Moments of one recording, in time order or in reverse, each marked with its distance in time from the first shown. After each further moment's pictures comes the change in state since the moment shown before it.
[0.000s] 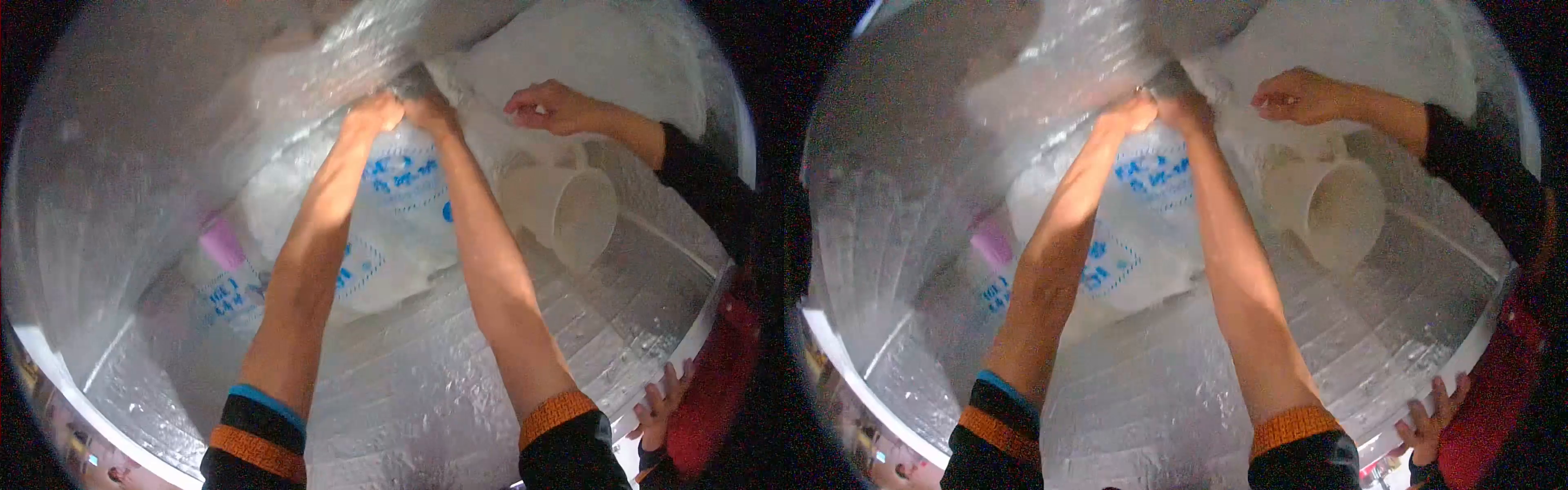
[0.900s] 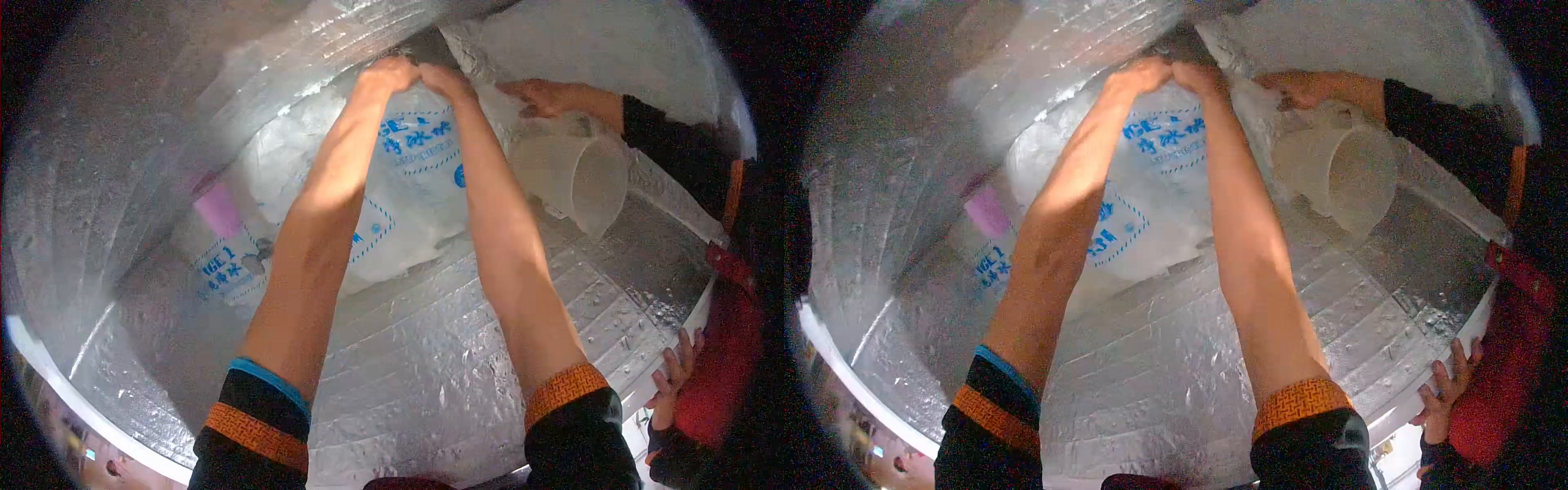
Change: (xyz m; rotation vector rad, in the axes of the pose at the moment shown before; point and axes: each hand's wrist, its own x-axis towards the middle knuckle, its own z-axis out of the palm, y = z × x) left_hand -0.016 -0.001 0.006 -0.147 0.060 0.001; right_hand 0.182 -0.042 0.146 0.413 0.545 0.589
